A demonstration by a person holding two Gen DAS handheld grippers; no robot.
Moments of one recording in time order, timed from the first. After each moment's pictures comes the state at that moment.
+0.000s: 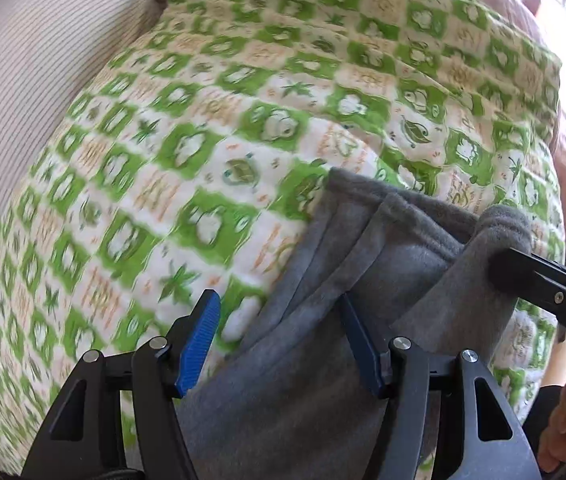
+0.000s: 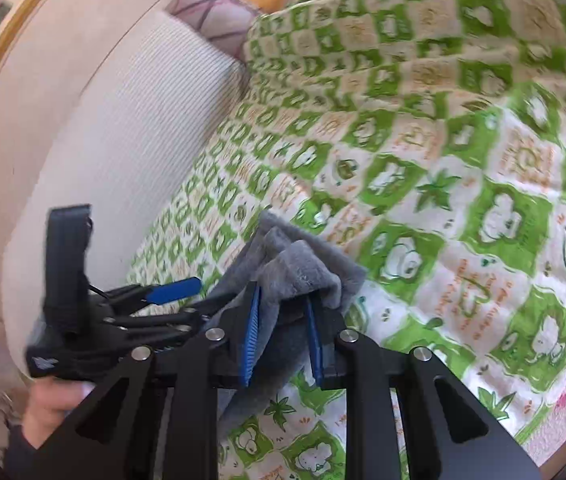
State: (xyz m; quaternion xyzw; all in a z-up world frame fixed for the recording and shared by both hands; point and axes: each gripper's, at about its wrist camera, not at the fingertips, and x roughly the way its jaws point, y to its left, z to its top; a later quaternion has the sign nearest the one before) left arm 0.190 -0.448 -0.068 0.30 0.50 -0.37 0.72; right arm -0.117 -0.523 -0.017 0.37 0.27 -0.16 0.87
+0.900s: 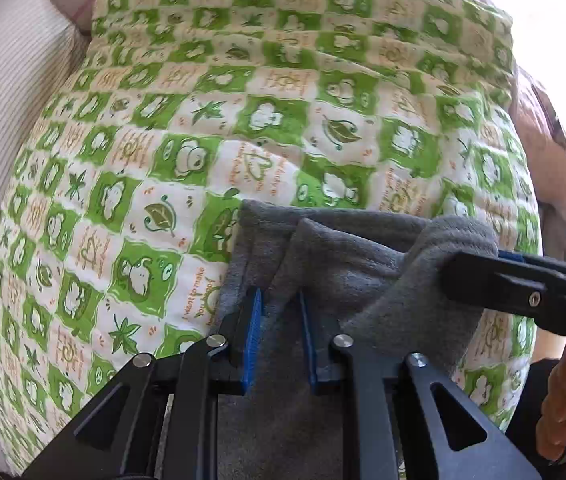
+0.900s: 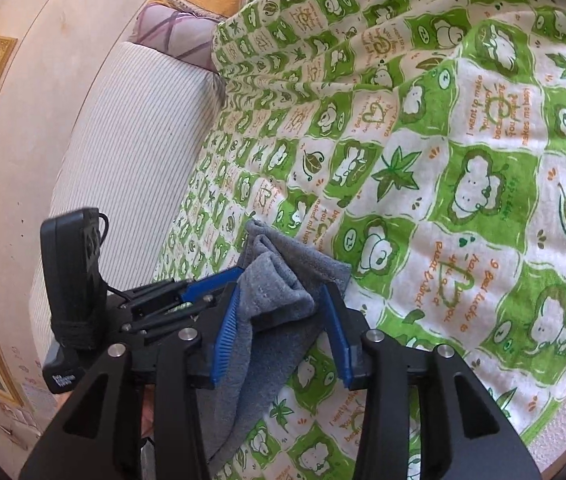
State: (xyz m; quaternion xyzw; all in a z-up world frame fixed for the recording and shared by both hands) left arm 0.171 -0.493 -0.071 0.33 0.49 -0.44 0.68; right arm -0.129 -0.529 -0.027 0.45 0.25 -0.15 0.84
